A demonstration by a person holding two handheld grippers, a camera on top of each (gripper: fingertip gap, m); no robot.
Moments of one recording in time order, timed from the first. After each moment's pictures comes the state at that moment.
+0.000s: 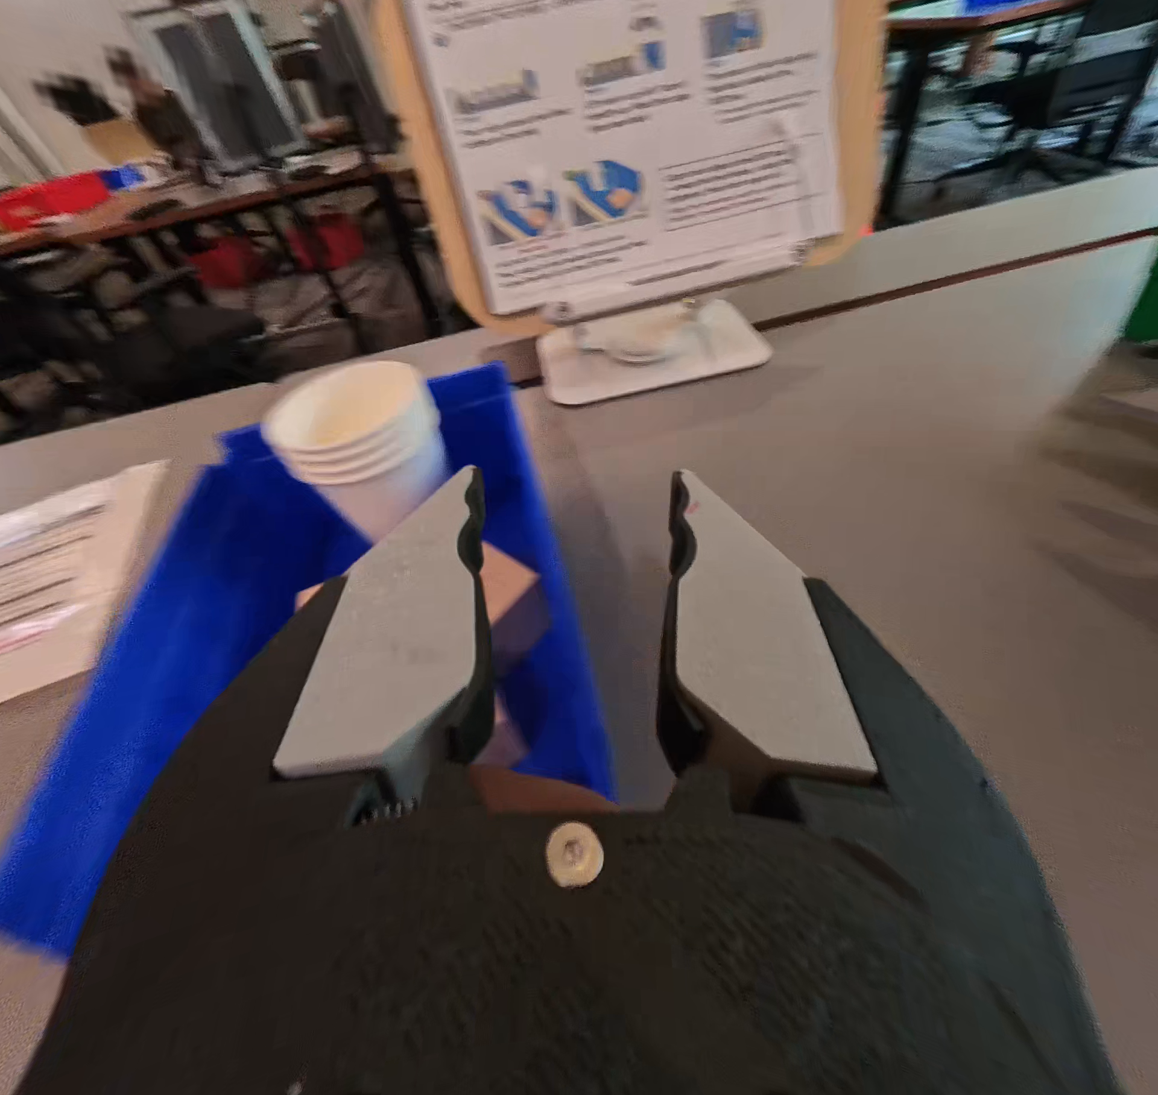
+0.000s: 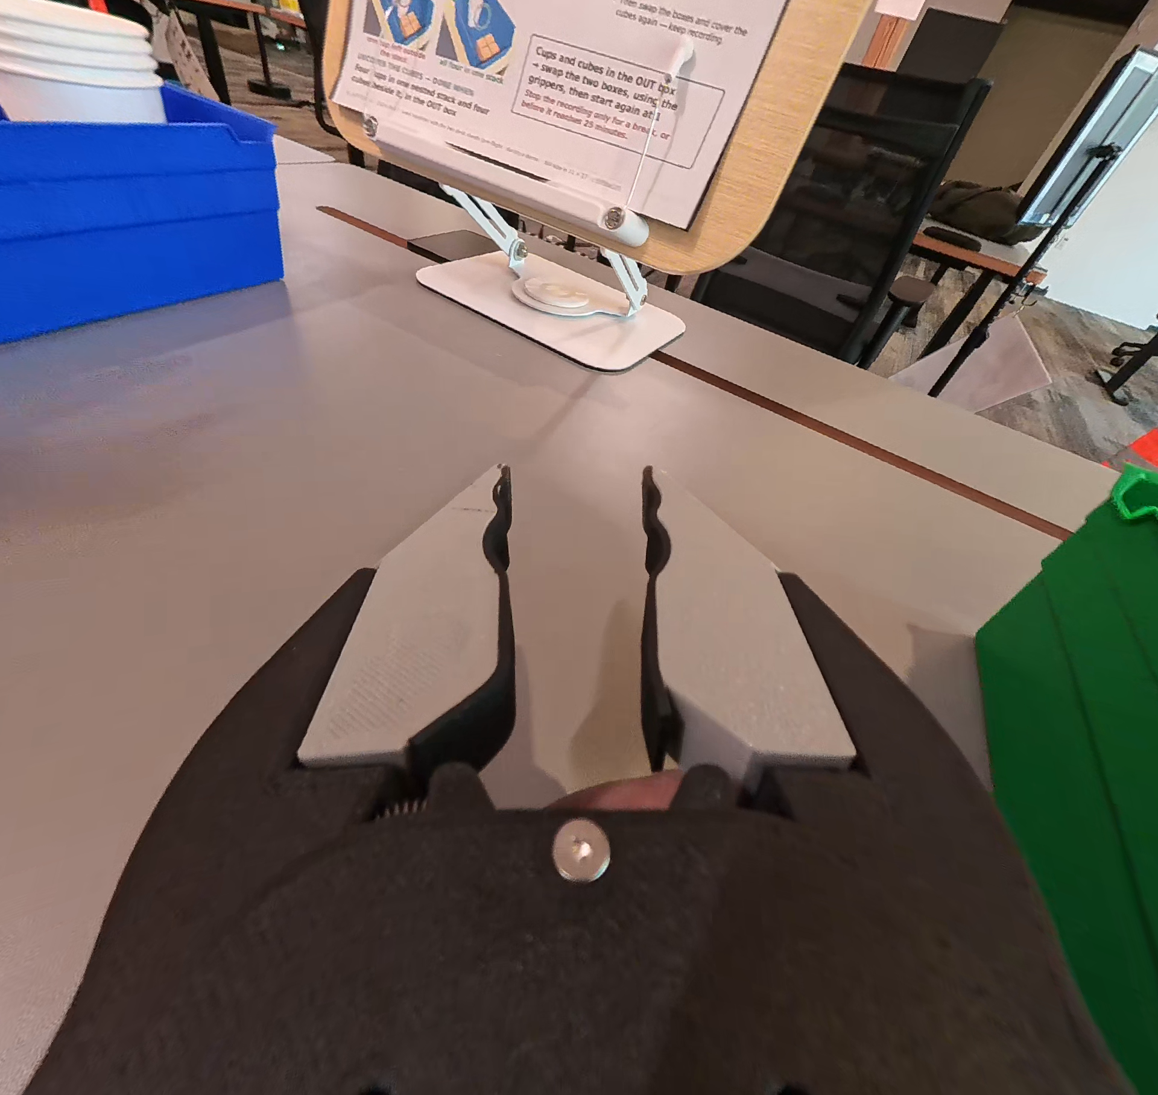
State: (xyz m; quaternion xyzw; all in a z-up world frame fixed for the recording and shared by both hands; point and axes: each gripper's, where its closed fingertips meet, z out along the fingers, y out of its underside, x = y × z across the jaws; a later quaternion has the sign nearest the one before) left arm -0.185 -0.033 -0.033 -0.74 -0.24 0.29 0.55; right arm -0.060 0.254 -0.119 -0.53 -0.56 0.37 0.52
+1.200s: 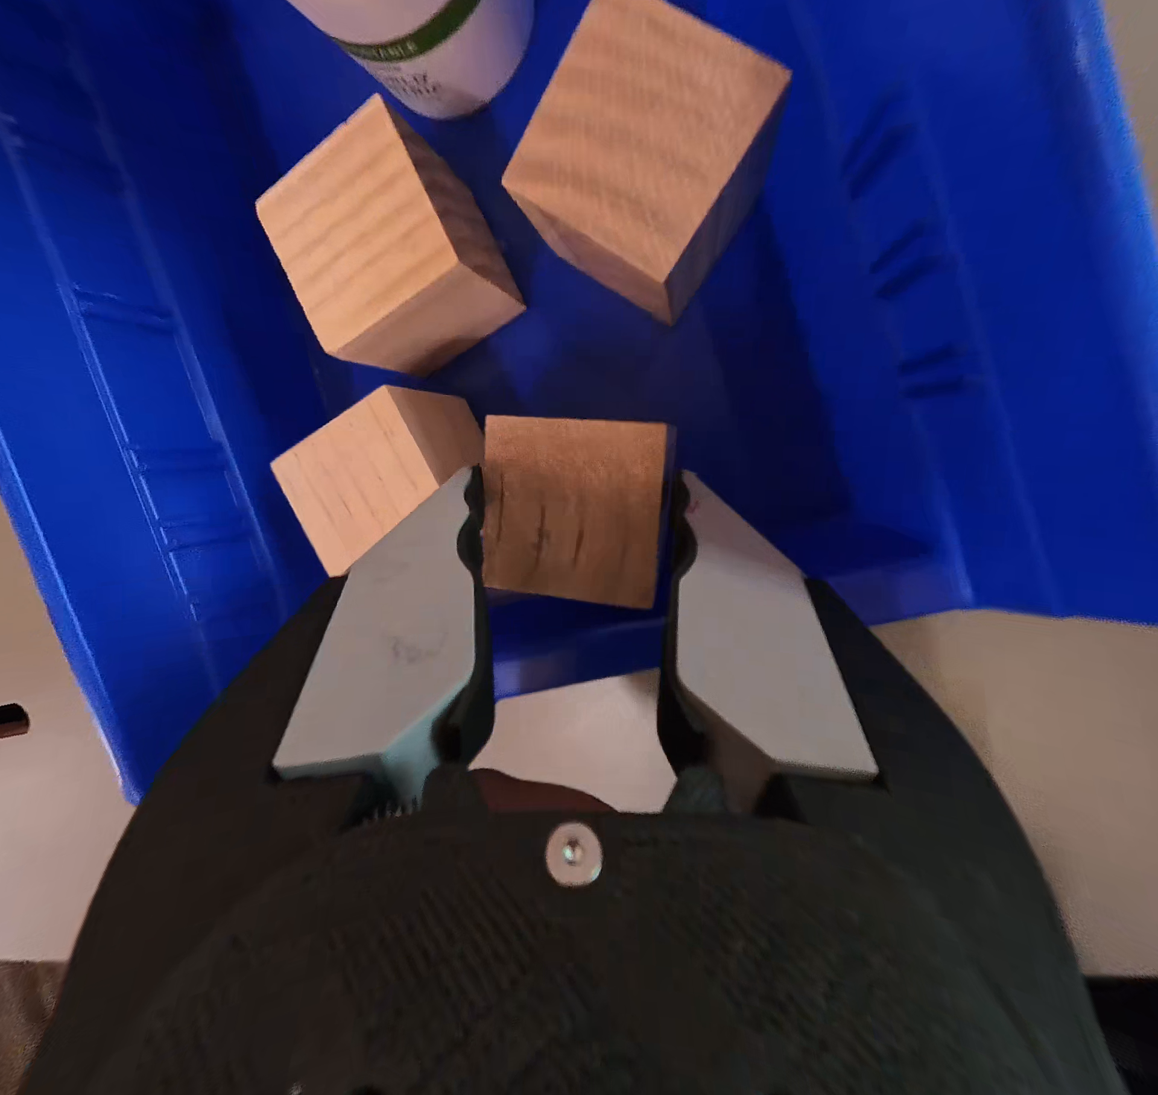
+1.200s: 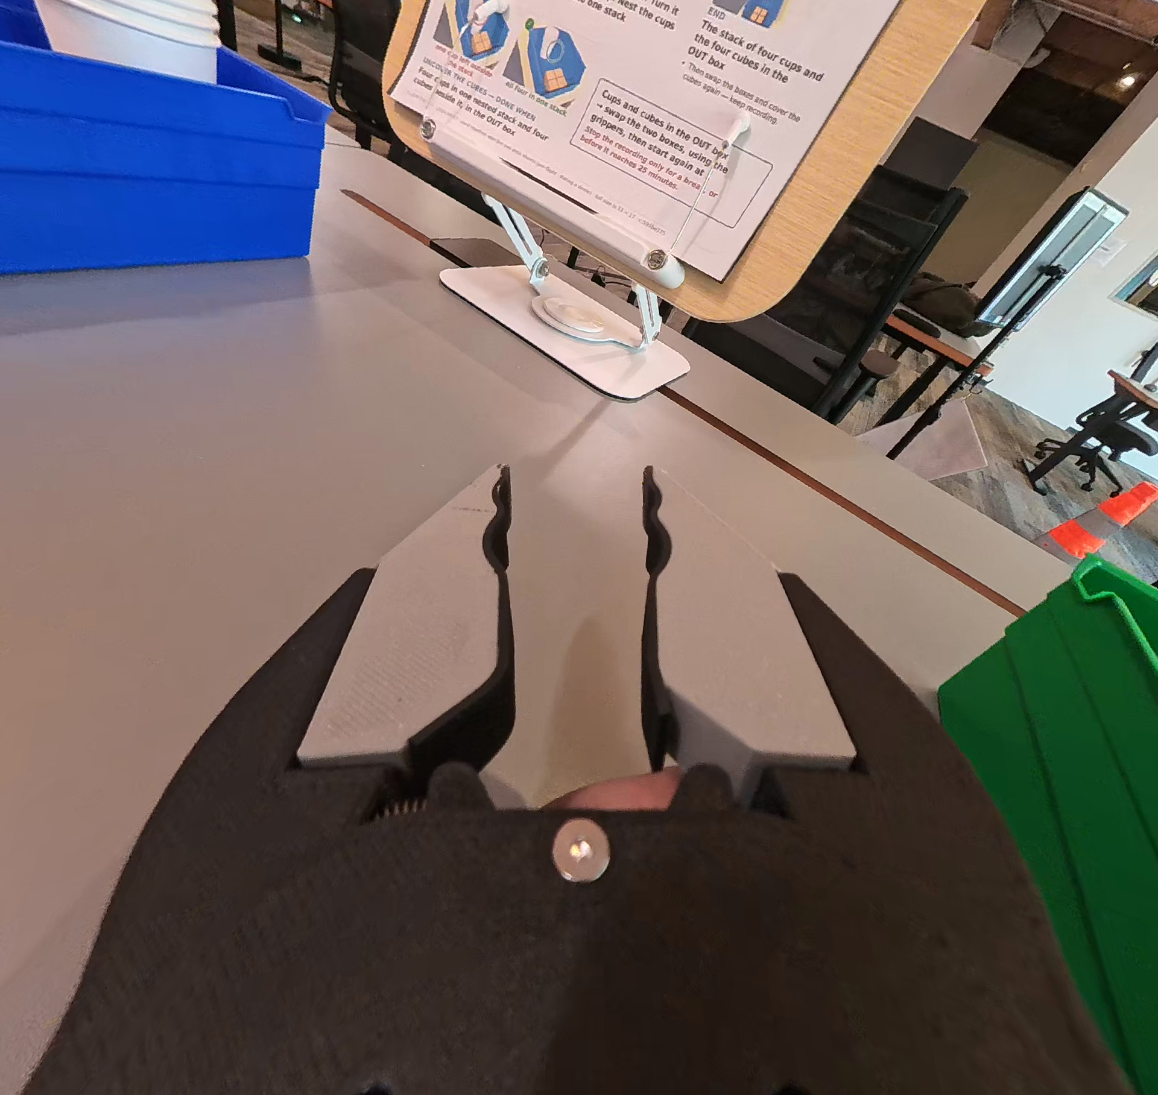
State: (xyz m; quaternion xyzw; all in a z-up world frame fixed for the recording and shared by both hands) left arm -0.242 -0.130 -0.176 -0.93 -0.28 0.18 0.16; right arm -0.060 0.231 -0.115 -0.47 -0.59 0.34 0.56
